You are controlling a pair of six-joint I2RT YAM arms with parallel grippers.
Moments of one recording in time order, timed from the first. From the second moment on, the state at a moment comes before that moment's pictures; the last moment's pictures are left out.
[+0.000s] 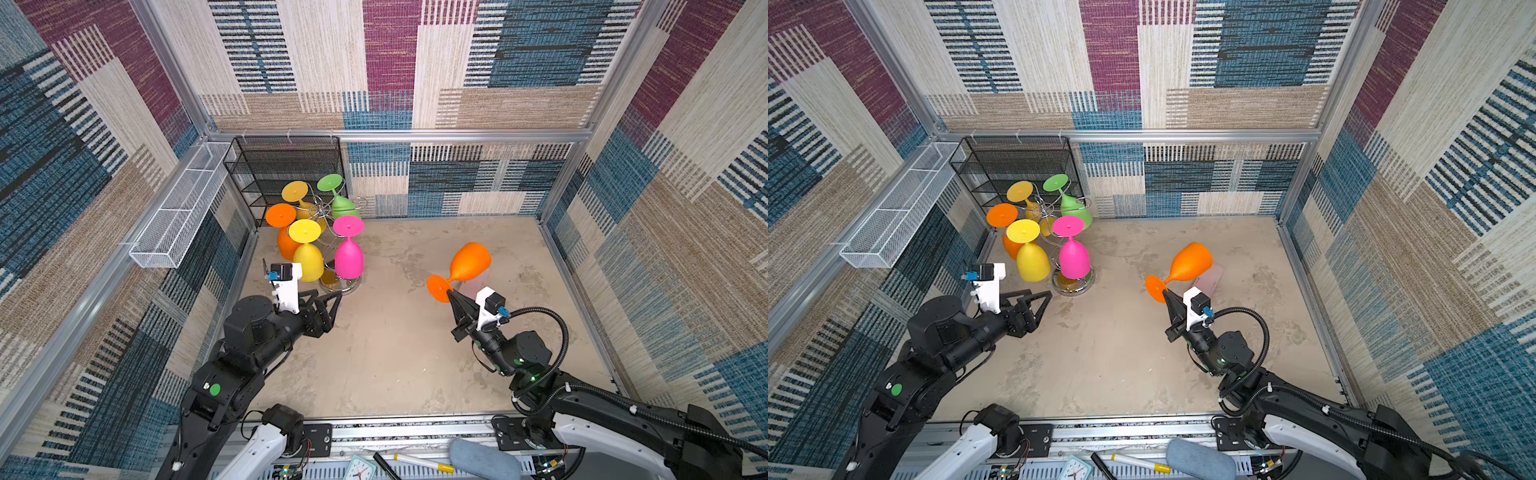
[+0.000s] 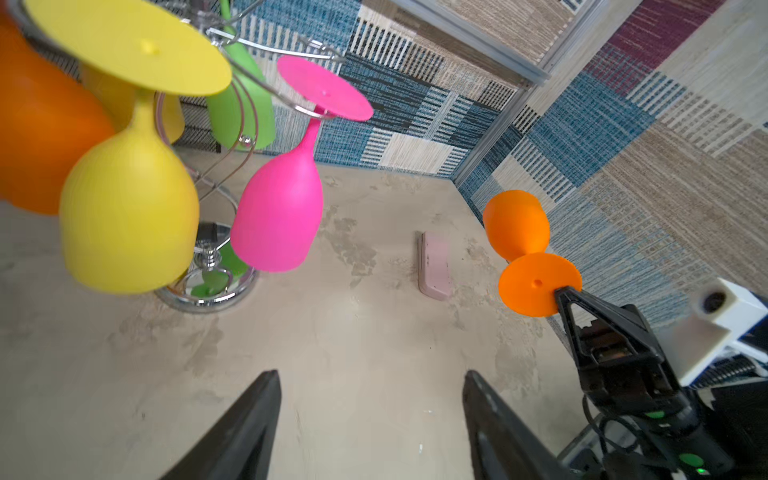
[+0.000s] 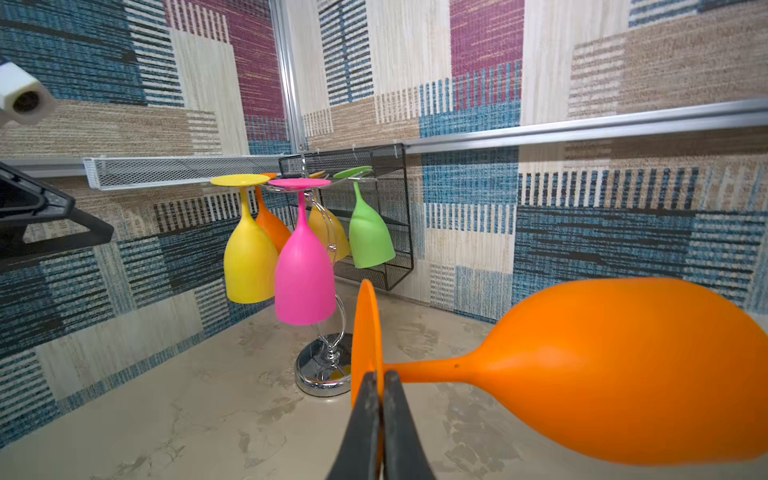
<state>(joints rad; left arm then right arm) -0.41 0.59 0.98 -0.71 0.11 -0.47 0.92 0.84 0.30 0.77 0.27 -0.03</state>
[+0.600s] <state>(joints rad) -0.42 0.53 0.77 -0.81 0.22 -1.01 1.28 1.20 0.39 0.85 0.48 -0.46</state>
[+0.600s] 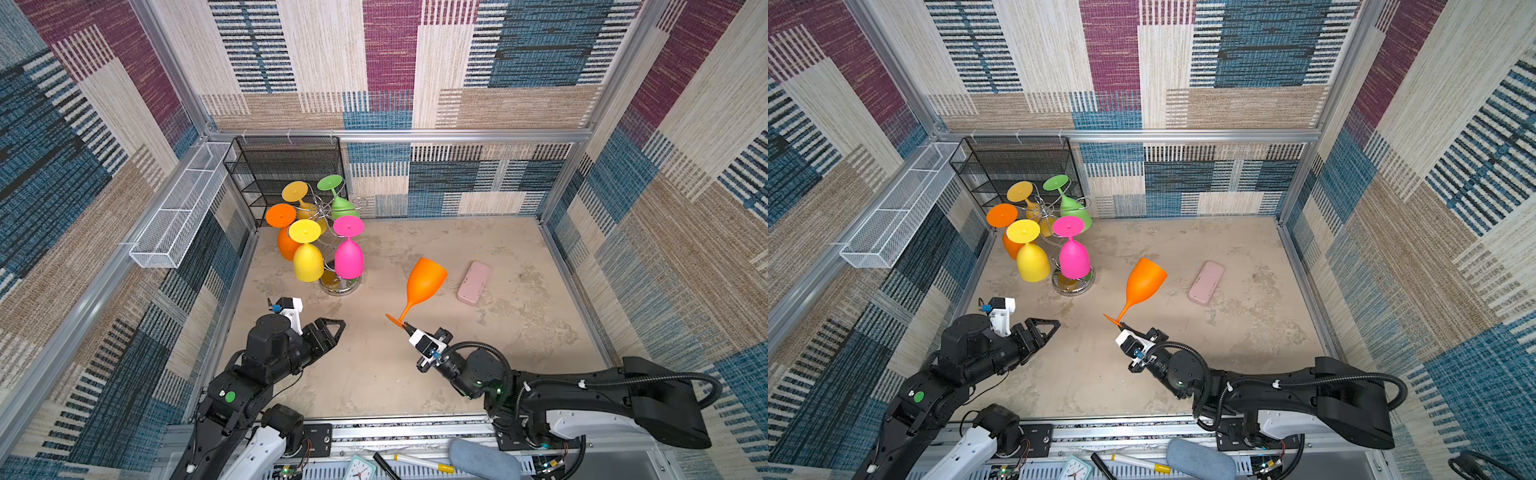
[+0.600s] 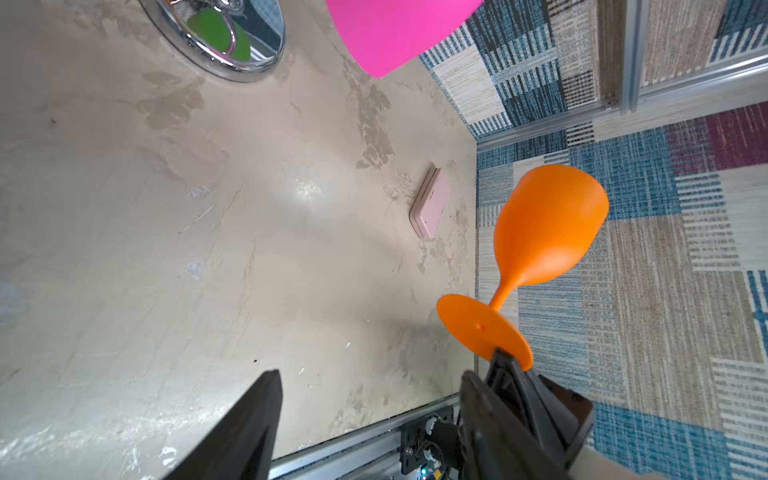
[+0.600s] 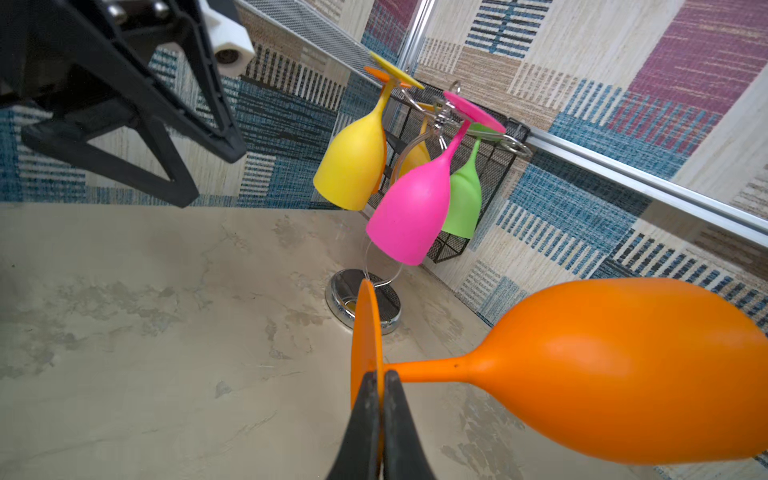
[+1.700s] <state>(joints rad) -0.44 0.68 0.56 -0.51 0.37 -1.52 1.37 1.58 0.54 0.96 0.50 -0.75</state>
